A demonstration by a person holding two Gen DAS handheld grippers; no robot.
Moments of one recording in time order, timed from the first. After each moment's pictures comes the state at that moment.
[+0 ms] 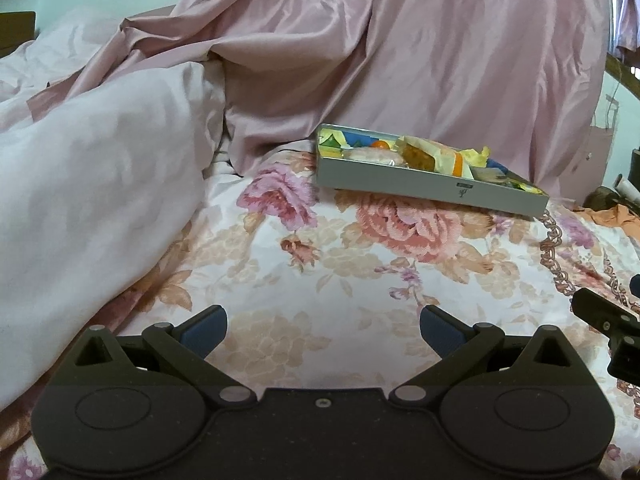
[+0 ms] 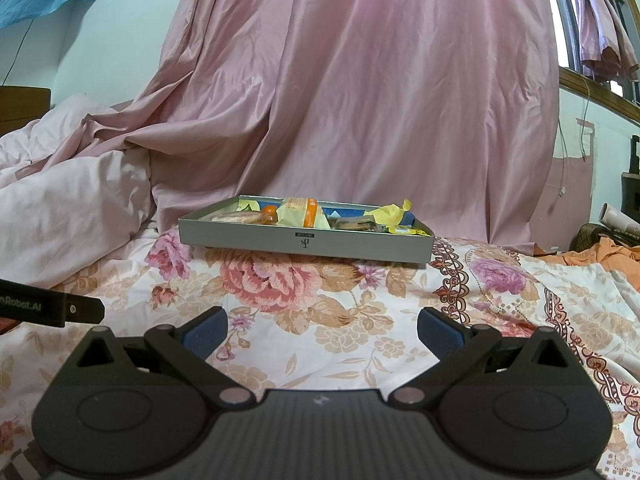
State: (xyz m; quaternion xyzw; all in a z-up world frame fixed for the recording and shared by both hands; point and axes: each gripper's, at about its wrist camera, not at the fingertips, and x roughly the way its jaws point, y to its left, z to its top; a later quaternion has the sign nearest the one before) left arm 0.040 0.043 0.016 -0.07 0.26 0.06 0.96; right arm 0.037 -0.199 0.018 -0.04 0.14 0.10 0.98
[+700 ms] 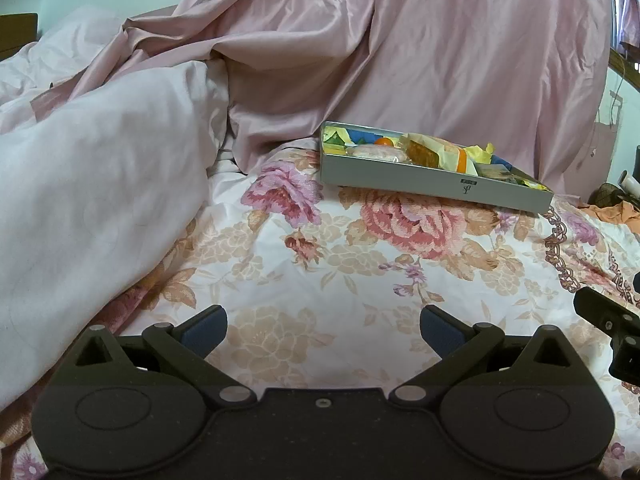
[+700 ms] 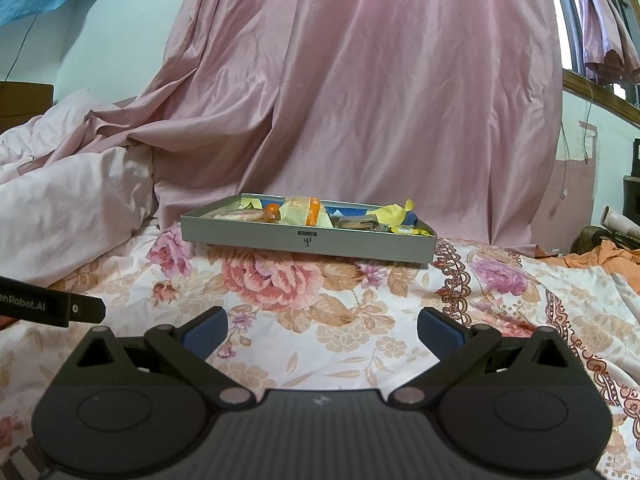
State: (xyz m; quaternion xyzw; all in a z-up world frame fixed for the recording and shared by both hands) left arm 0.042 0.042 0.017 -0.06 0.26 0.06 0.96; right arm 0.036 -0.198 0.017 -0.05 0.14 0.10 0.98
